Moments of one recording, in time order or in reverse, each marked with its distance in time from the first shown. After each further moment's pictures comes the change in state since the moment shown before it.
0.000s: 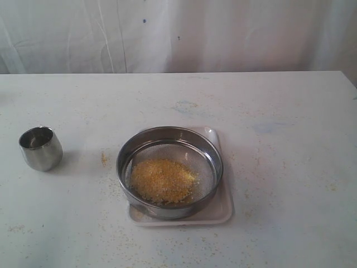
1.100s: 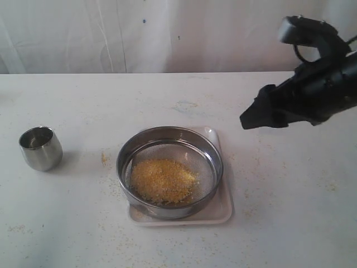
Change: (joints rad) left arm 0.000 0.000 0.000 0.000 0.000 0.000; right arm 0.175 1.369 -0.941 0.428 0.702 -0.933
